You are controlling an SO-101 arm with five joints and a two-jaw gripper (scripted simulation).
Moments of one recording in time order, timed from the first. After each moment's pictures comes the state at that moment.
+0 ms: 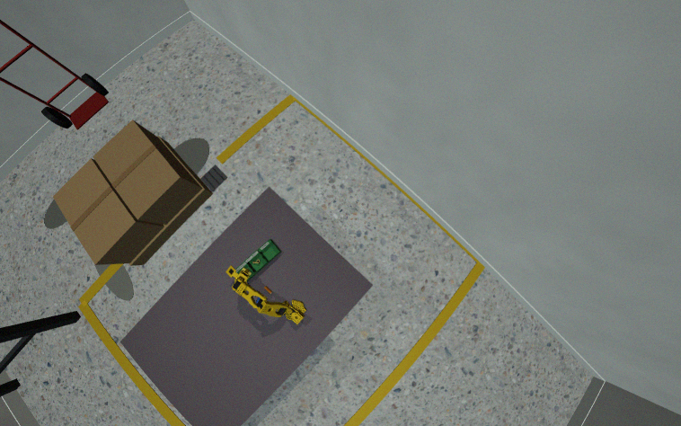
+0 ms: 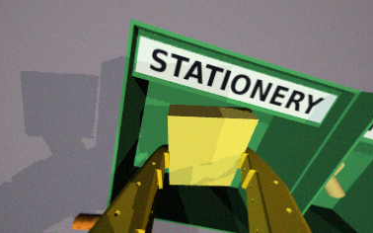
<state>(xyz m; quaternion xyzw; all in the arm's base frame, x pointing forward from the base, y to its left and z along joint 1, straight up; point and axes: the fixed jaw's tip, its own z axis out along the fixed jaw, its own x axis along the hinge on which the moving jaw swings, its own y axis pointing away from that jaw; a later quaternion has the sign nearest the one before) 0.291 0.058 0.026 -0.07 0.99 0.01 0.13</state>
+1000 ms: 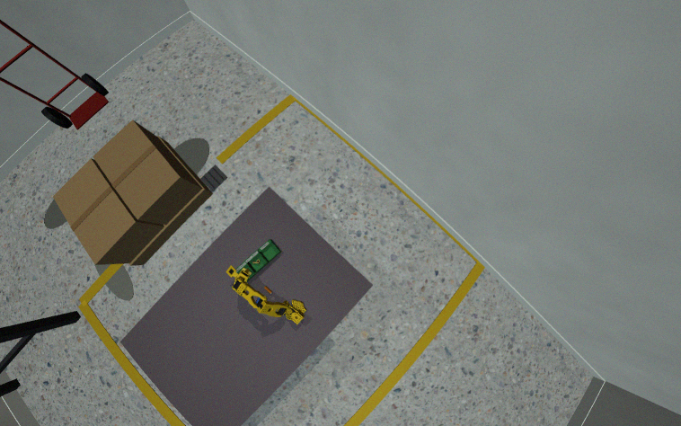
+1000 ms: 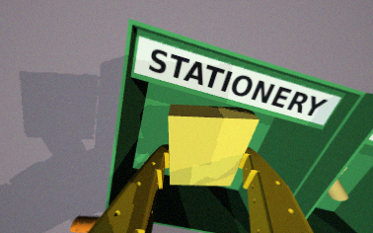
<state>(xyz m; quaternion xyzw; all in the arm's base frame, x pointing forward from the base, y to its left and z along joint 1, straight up) 0.291 0.058 0.025 -0.07 0.99 0.01 0.13</state>
